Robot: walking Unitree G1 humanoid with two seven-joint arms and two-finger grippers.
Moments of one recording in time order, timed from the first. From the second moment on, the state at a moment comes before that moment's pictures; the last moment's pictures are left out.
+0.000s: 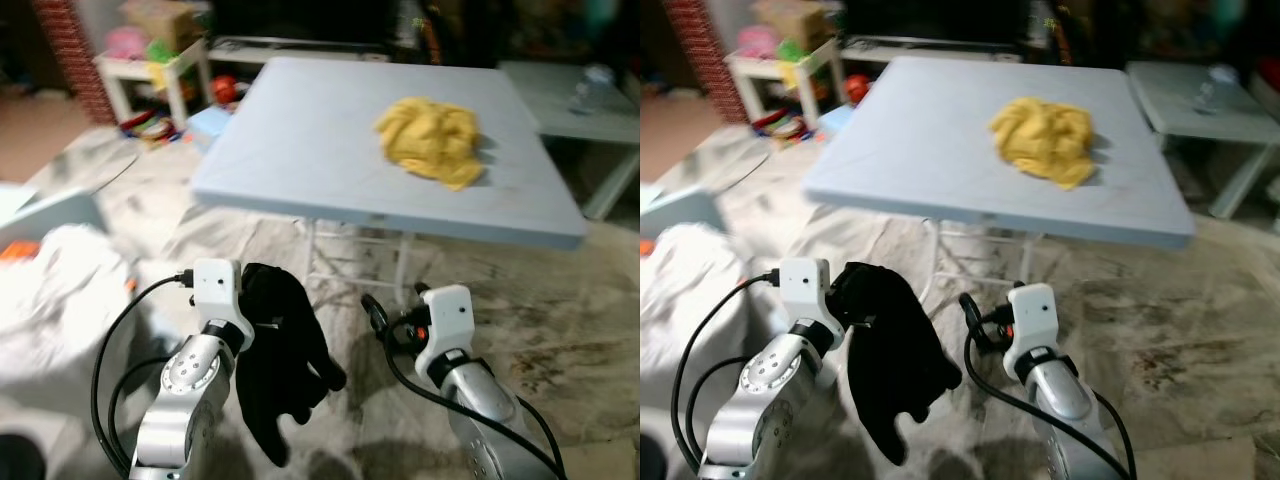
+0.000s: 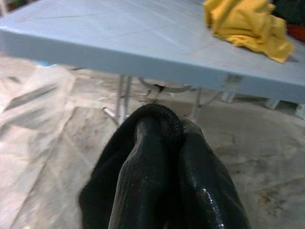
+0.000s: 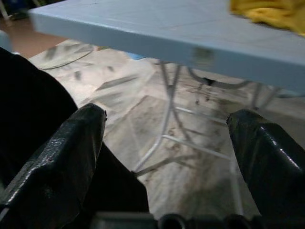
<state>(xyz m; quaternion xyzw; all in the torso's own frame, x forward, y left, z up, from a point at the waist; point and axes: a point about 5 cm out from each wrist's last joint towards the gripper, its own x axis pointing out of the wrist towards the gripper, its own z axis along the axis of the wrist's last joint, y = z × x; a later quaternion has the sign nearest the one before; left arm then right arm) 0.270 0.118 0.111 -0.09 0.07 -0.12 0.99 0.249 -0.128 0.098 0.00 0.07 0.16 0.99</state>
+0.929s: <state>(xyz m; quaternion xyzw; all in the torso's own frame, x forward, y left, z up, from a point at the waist) 0.272 0.104 0.112 -0.10 0.07 -0.14 0.98 0.254 -0.136 0.099 -0.01 0.07 0.14 0.99</state>
